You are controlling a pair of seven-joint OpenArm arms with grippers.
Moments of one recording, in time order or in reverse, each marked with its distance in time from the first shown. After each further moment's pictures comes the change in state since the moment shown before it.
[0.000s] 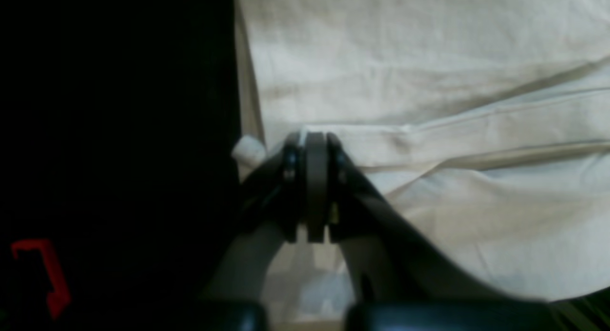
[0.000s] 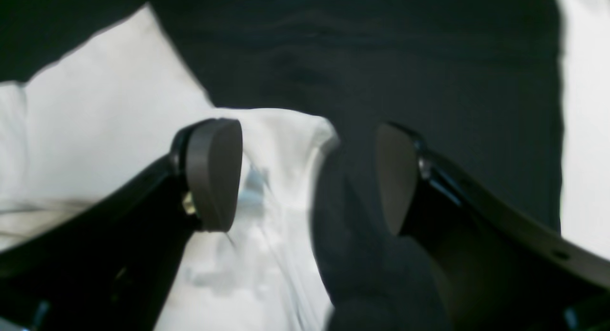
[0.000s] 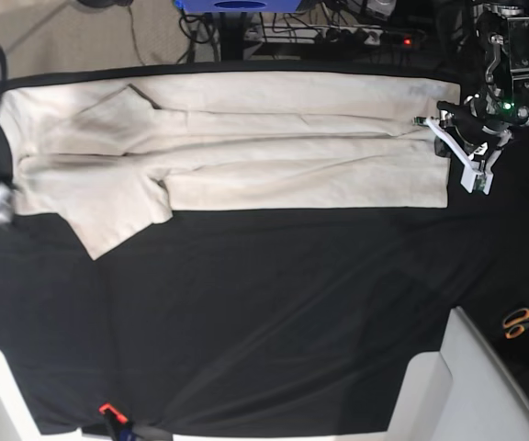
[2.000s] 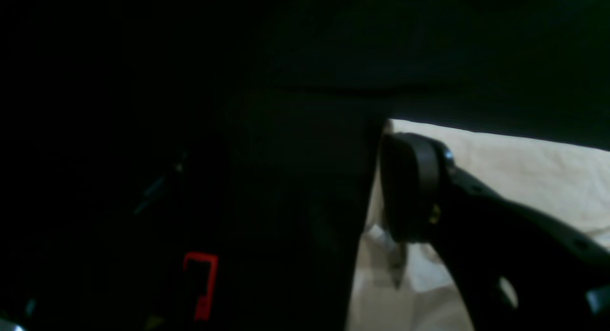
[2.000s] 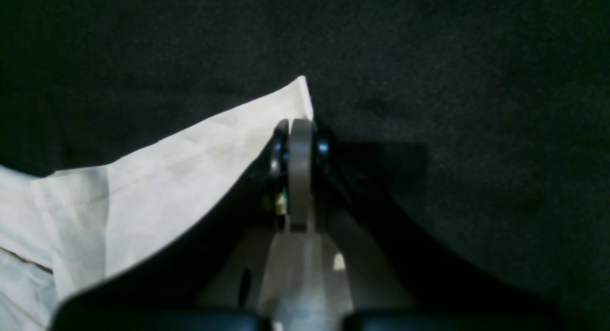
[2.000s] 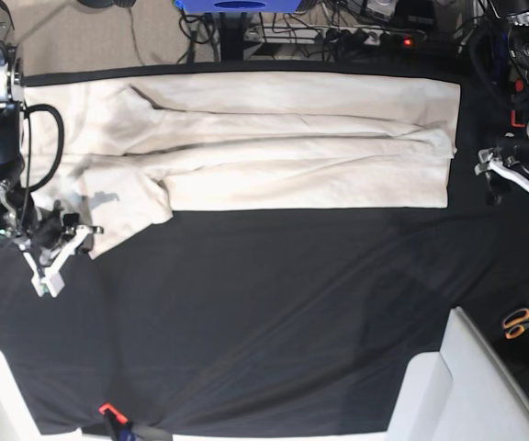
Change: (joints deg) left arm -2.8 1.1 -18.3 6.5 -0.8 0.0 0.2; right arm 26.0 -4.1 -19.7 -51.8 0.2 2.8 18.1
